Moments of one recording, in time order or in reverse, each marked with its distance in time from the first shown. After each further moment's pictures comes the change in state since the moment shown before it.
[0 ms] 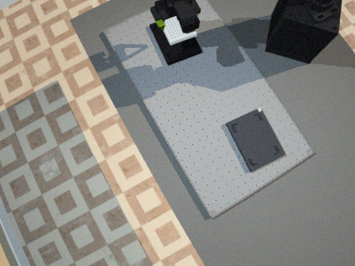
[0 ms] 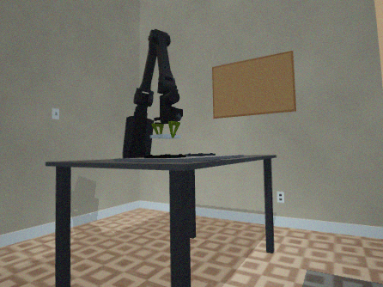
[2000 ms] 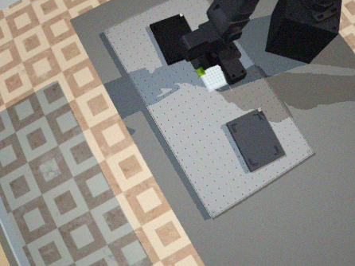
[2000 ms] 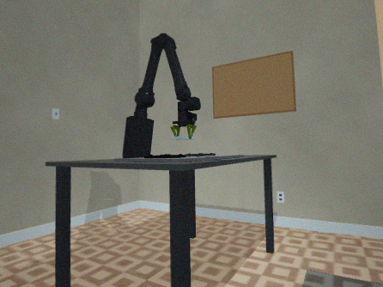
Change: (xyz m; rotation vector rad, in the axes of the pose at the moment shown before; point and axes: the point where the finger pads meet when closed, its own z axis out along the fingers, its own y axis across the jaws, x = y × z) arm -0.178 0.037 0.000 -0.005 -0.005 -0.057
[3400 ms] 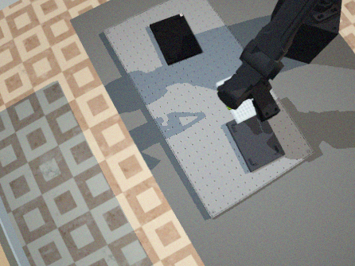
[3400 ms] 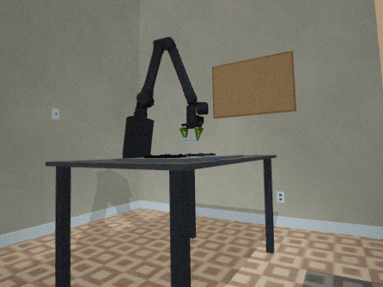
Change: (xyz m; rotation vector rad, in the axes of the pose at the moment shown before) arm -0.115 0.026 0.002 -0.014 0.007 0.009
